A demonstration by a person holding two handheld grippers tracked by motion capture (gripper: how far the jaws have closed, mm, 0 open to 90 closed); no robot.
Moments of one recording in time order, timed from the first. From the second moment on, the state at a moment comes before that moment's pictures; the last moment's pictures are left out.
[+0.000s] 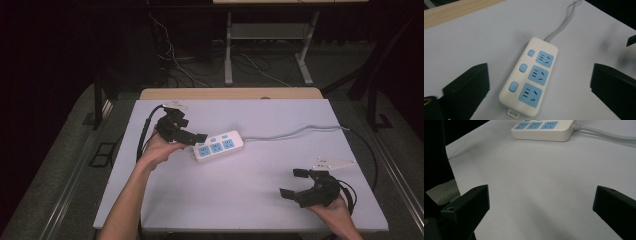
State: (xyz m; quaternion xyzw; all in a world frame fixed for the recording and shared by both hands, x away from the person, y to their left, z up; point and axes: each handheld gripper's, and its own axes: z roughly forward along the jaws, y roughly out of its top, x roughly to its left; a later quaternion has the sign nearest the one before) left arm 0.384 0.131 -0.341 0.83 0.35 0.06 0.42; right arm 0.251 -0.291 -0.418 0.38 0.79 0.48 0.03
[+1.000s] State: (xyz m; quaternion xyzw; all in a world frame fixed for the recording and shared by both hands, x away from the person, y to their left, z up) left arm 0.305 0.163 -0.378 0.80 0.35 0.10 0.47; right arm 0.250 -0.291 -0.418 0.38 0.79 0.48 0.03
